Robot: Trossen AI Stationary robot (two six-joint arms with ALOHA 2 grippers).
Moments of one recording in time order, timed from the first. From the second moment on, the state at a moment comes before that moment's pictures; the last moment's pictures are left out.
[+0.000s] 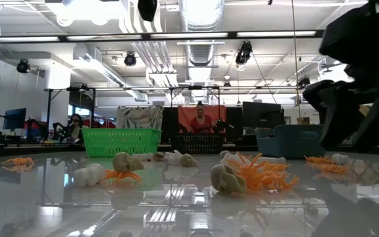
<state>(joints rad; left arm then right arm) -0.13 1.31 0.92 0.37 -0.18 -0.11 0.55 1.50 0.55 0.10 0.22 0.29</state>
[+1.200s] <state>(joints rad) -0.13 1.10 0.87 0.08 -0.17 0.20 0.44 1.76 1.18 -0.67 0.13 0.43</state>
